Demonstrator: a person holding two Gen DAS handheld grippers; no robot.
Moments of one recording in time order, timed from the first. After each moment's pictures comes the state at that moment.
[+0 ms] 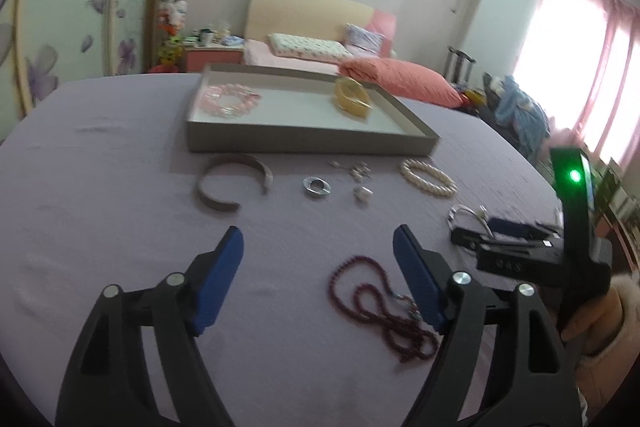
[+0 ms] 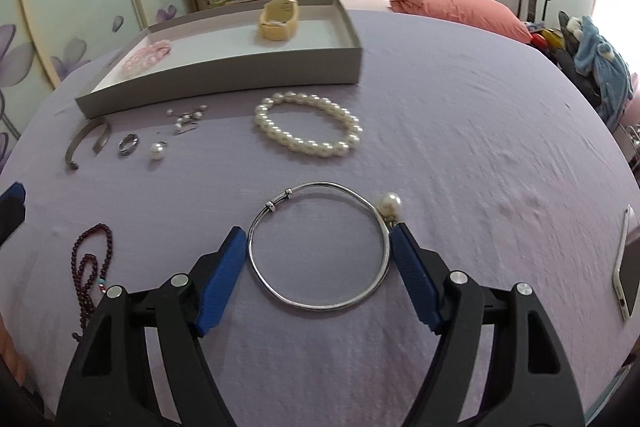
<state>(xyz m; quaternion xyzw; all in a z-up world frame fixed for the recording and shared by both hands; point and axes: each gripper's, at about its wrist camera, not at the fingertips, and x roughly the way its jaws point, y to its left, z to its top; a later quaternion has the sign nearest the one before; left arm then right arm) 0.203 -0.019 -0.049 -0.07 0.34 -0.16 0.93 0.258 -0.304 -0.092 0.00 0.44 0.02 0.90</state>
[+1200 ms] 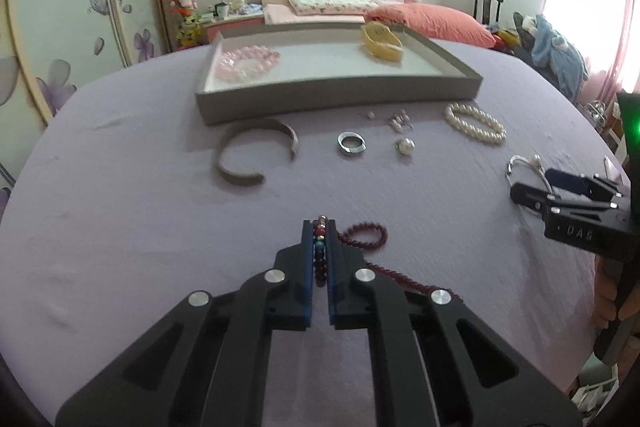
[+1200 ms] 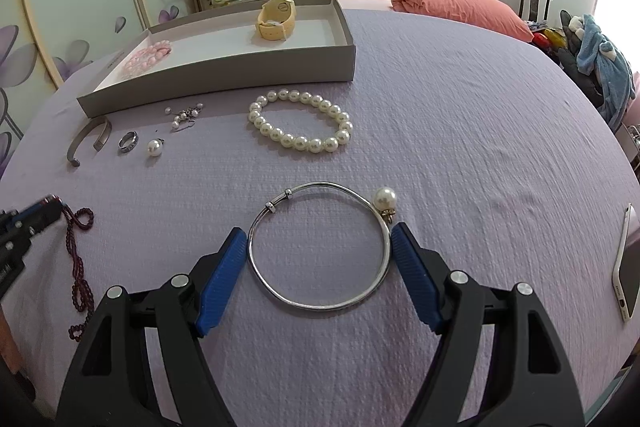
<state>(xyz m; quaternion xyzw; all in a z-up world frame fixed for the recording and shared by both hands) 0.219 -0.024 -0.063 0.02 0.41 -0.09 0.91 0.255 -0.307 -0.090 0.00 0.44 0.02 0.90</state>
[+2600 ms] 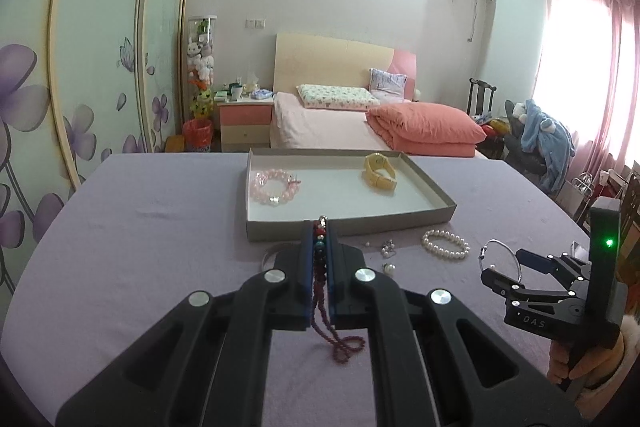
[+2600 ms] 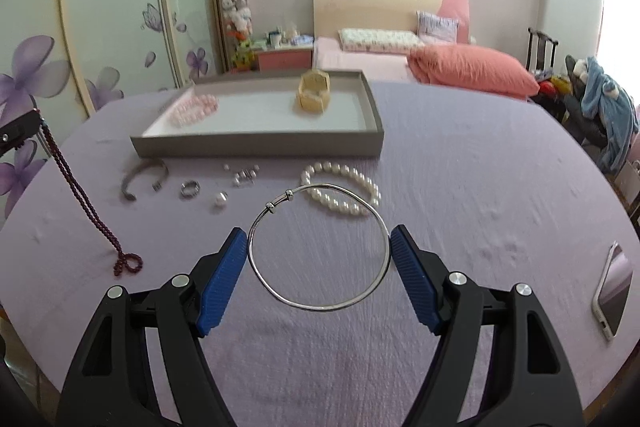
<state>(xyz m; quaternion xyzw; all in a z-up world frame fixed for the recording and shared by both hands) 0.183 0.013 0.040 -0.03 0.25 -0.08 0.96 0.220 -0.289 -0.032 -0.02 0.34 0.06 0.94</state>
